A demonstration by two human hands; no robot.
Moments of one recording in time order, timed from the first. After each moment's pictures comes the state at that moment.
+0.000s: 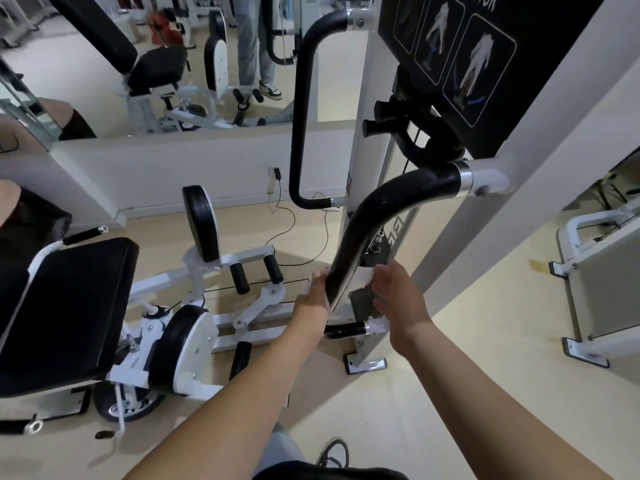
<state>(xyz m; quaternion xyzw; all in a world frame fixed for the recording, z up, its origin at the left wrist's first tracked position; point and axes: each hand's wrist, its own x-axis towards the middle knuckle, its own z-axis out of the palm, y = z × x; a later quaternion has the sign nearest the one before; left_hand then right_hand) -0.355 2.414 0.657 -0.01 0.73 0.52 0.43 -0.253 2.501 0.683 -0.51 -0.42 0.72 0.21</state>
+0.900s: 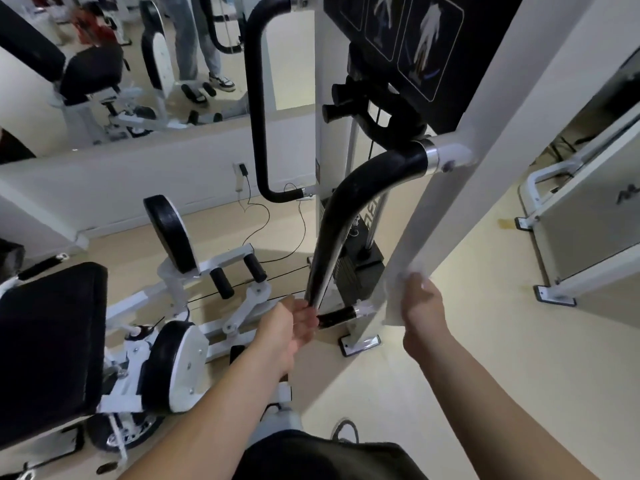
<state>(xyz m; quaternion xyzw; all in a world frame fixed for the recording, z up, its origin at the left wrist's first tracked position) -0.370 2.377 0.662 -0.13 0.66 0.52 0.53 -0.210 2.501 0.649 -0.65 -0.37 0.59 0.30</state>
